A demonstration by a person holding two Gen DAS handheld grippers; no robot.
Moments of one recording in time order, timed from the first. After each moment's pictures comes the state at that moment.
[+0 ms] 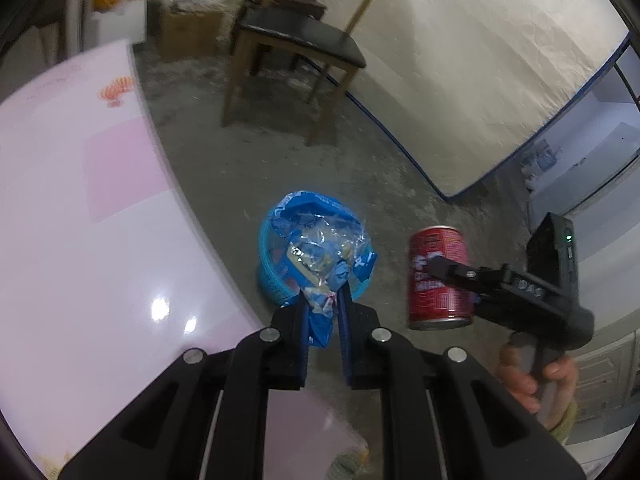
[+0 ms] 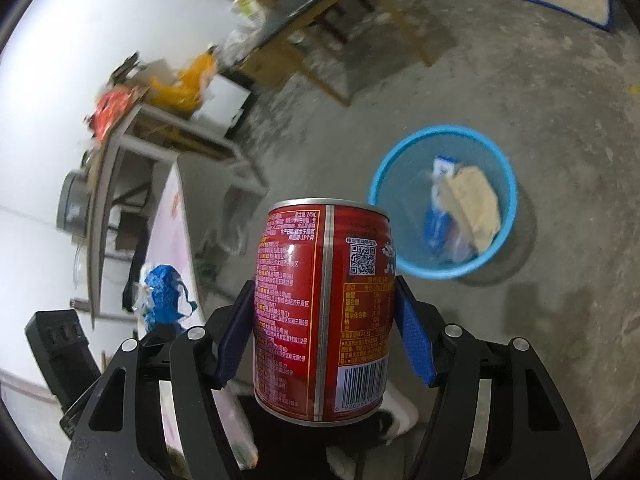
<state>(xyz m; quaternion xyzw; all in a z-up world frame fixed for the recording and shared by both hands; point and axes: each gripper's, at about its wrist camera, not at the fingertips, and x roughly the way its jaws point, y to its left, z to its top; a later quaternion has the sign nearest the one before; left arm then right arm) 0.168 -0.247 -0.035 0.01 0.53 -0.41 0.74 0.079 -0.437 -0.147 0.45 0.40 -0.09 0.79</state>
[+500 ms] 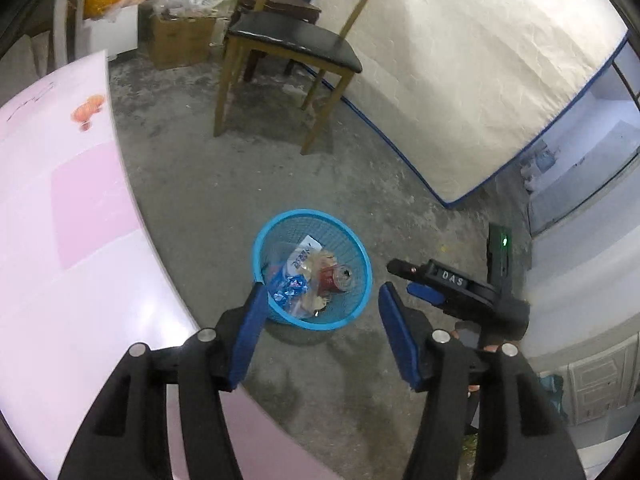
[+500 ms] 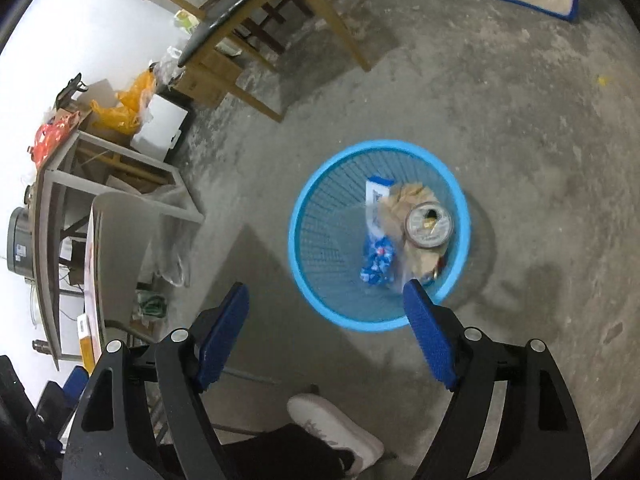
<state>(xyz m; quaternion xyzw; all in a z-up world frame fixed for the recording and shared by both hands) 0.178 -0.253 -0.038 0.01 0.51 -0.41 0.75 0.100 -0.478 -0.209 0.44 0.42 -0.17 0.78</state>
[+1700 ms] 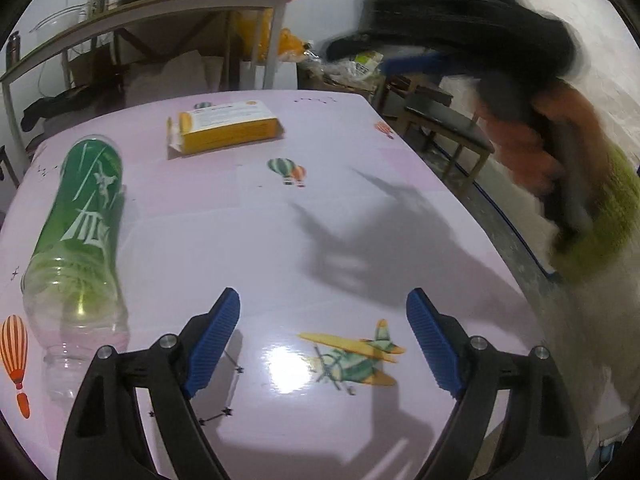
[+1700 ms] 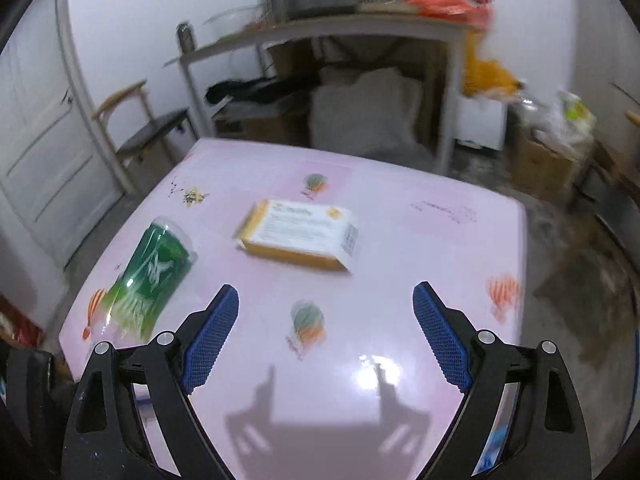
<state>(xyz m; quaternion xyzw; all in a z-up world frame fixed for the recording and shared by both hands) 0.117 0.019 -0.045 -0.02 0.41 -0.20 0.89 0.339 -0.075 -0.030 -0.07 0.39 0.23 0.89</state>
